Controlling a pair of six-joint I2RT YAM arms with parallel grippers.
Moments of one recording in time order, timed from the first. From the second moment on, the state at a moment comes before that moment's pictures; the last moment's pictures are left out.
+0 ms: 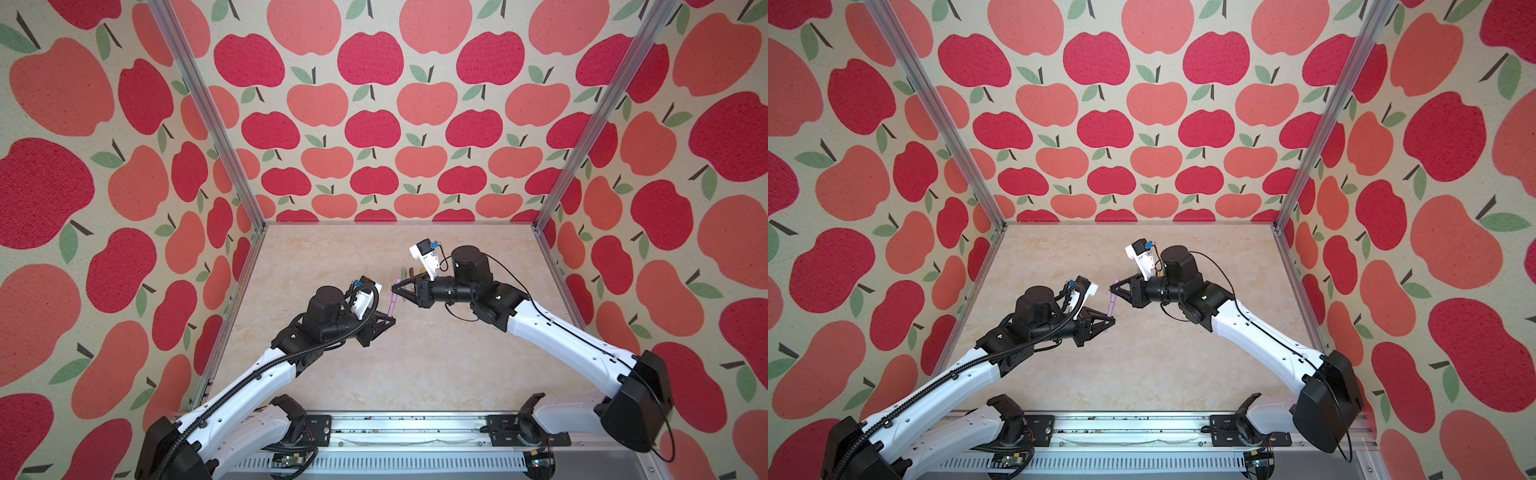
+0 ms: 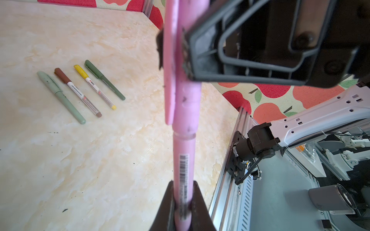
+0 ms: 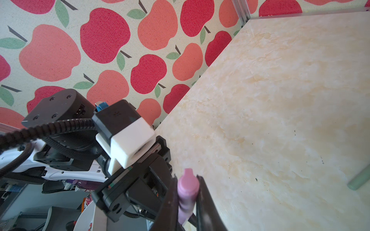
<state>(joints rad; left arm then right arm) -0.62 0.94 0.66 -0.15 0.57 -0.29 0.80 1.34 1.10 -0.13 -0.59 0.48</state>
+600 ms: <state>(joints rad) -0.61 1.01 0.73 -0.10 0.49 -0.23 0.78 1.35 1.07 0.03 -0.56 0.52</state>
